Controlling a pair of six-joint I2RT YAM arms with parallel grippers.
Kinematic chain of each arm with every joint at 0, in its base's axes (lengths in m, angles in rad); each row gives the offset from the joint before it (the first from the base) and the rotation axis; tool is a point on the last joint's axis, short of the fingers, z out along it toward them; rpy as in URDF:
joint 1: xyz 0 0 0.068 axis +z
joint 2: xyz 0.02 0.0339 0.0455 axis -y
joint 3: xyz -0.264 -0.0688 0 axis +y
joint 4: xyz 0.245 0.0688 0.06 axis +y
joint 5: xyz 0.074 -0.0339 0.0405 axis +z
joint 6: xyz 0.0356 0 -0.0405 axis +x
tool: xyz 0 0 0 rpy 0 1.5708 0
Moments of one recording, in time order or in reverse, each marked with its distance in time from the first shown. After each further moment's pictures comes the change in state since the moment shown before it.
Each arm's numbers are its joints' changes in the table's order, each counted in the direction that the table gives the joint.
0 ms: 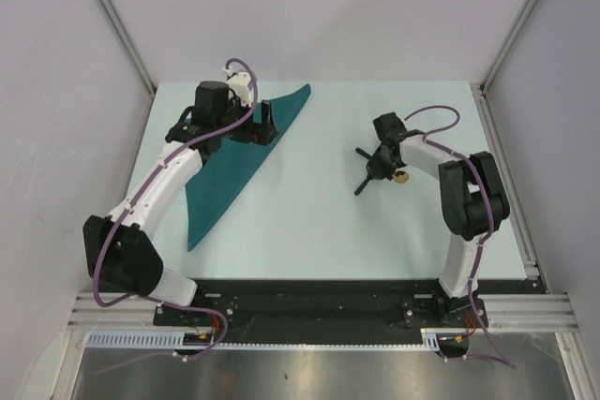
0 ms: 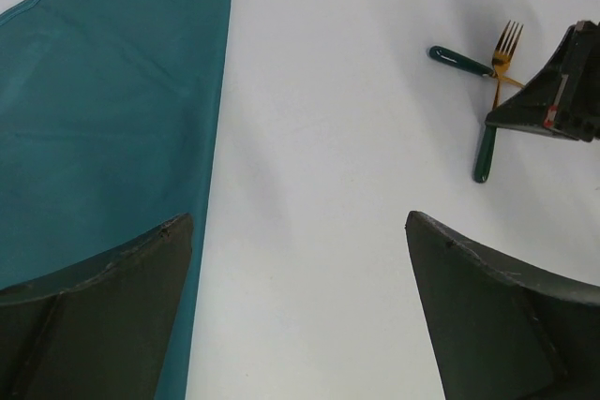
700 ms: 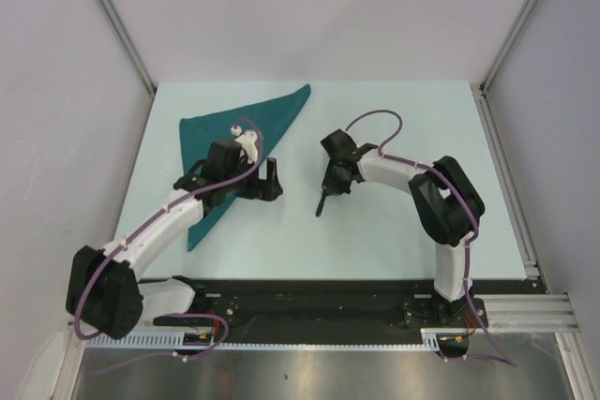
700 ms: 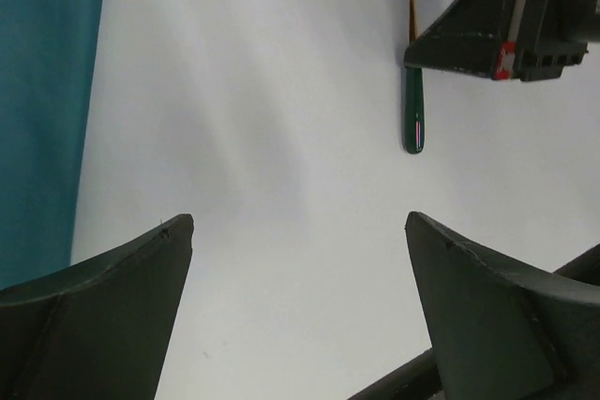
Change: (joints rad) left arm -0.120 0.214 0.445 -0.057 0.045 -0.138; right arm 0.334 -0.036 -0.040 -0.027 0.042 -0.020
